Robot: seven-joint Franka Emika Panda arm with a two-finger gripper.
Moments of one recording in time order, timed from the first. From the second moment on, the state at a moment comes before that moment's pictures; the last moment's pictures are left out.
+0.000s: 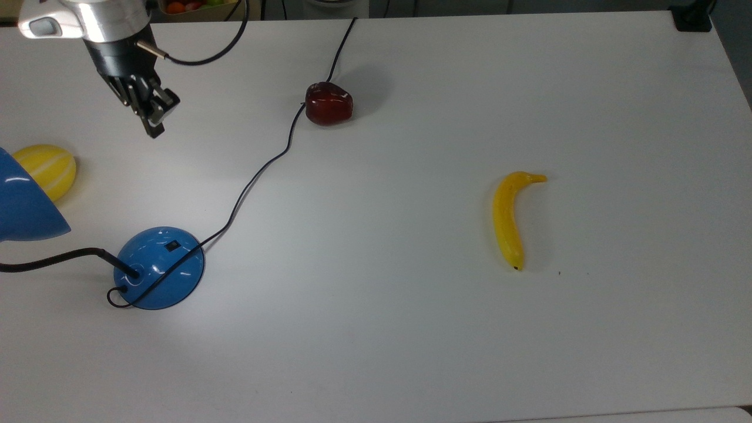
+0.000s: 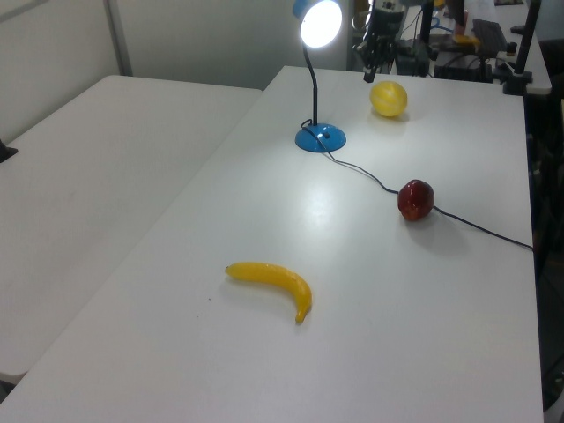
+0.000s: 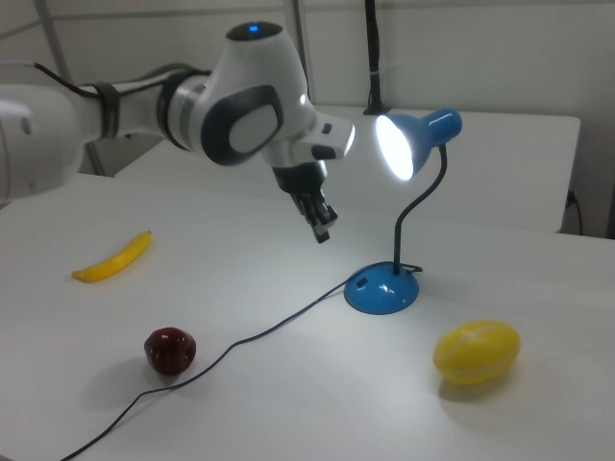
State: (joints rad) arm -0.07 0.30 -0.20 -1.55 0.08 2.07 0.27
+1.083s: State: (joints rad) arm -0.09 0.56 -0.19 -1.55 0.08 2.52 0.36
